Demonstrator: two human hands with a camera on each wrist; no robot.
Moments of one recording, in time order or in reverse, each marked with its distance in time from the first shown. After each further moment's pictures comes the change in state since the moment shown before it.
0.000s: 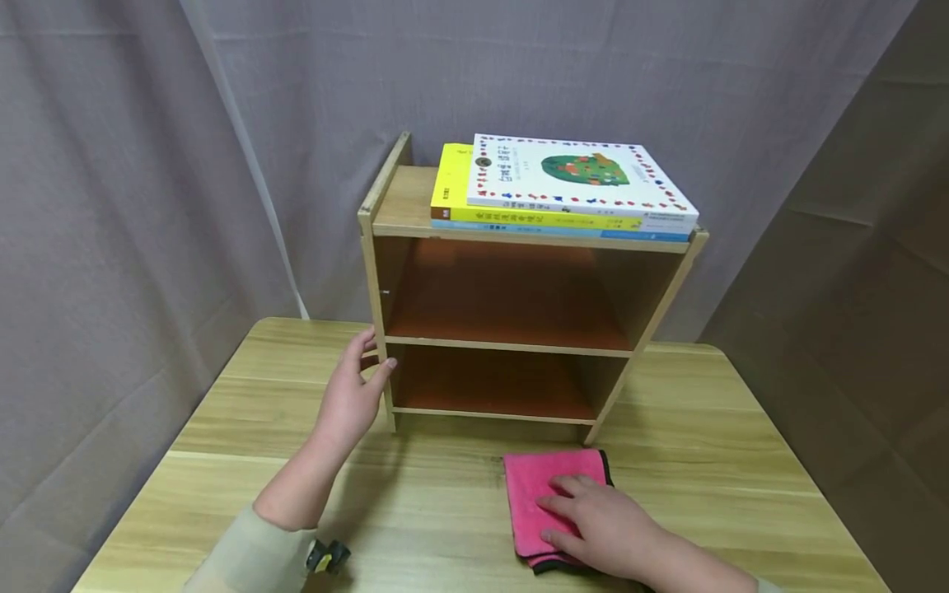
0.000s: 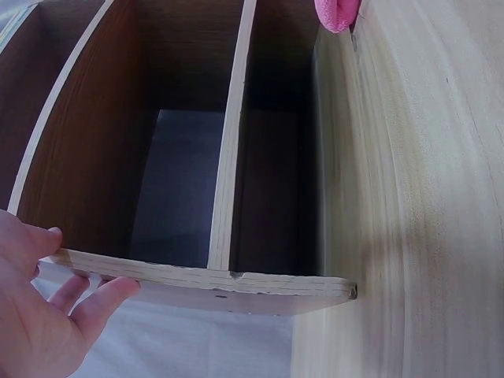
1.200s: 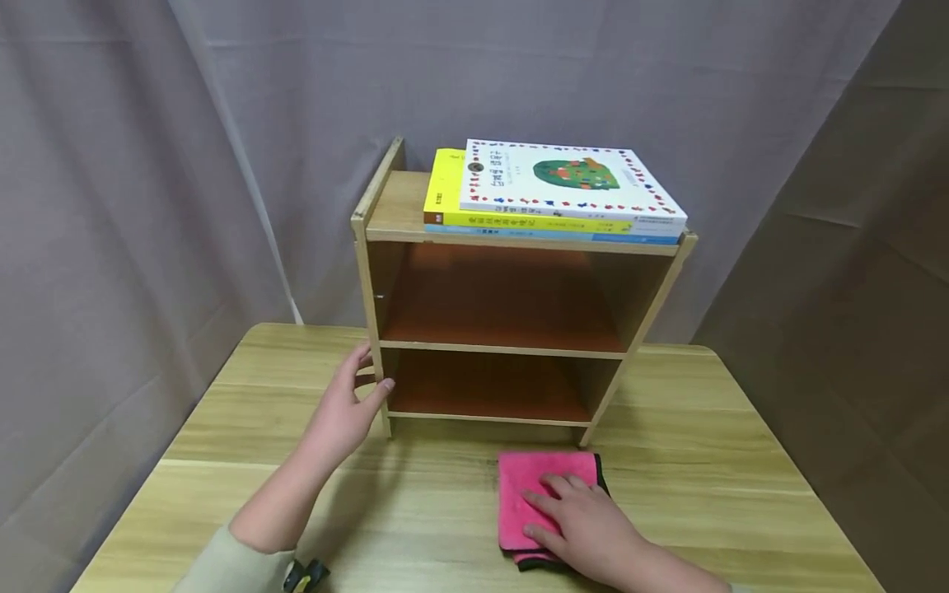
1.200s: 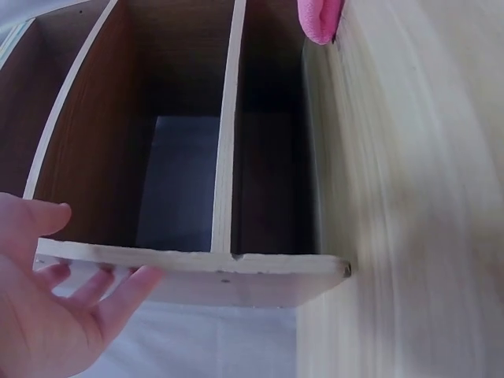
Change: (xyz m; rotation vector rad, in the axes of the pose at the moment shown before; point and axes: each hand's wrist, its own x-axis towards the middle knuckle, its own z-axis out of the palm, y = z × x) left_hand -0.013 -0.007 -0.009 0.038 -0.120 0.011; right_hand 0.007 -0.013 0.017 -0.007 0.082 0.090
